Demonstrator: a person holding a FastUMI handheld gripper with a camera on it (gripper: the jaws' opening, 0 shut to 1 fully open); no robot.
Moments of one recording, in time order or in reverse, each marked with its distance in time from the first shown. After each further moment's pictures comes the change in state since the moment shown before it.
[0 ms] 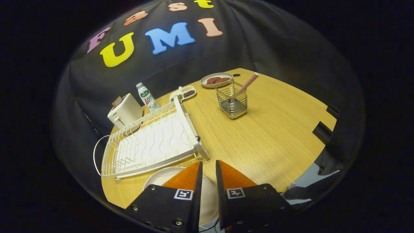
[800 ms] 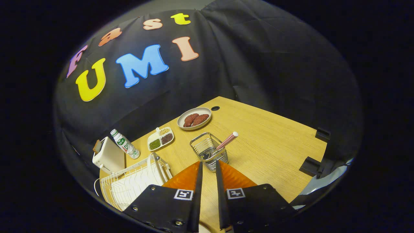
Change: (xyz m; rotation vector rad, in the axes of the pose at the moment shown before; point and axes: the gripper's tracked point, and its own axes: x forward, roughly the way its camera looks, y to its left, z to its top) arm 0.053 -0.068 0.145 0.156 -0.203 -0.166
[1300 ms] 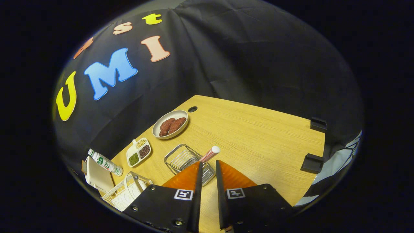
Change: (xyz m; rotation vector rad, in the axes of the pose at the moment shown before) arm 0.063 -0.033 0.011 0.143 0.028 -0.147
